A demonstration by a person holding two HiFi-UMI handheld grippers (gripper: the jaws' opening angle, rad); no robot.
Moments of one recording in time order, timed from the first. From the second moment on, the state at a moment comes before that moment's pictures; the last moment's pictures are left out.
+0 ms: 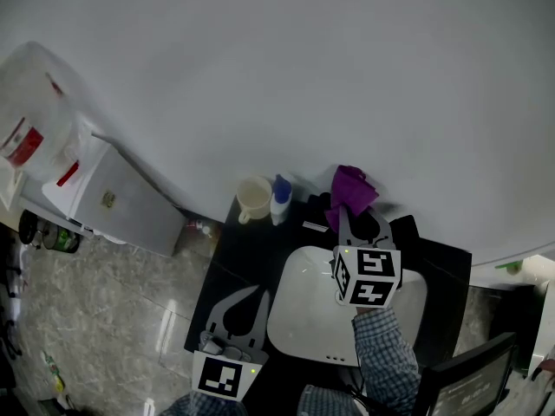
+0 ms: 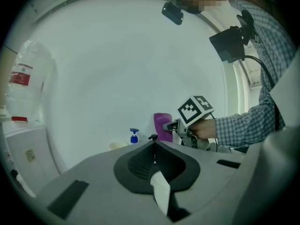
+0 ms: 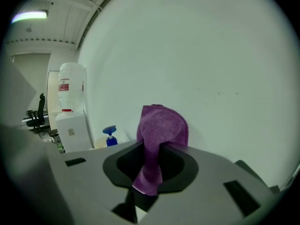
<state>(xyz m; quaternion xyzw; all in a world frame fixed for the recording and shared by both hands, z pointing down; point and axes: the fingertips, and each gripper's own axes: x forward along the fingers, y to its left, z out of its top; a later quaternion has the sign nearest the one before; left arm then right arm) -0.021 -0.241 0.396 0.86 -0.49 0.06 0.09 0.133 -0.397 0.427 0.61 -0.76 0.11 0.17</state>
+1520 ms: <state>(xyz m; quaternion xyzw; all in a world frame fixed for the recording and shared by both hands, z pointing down) -0.046 -0.233 0.424 0.84 -0.52 0.08 0.12 0.040 -0.375 0.572 0.54 -0.78 0.18 0.27</state>
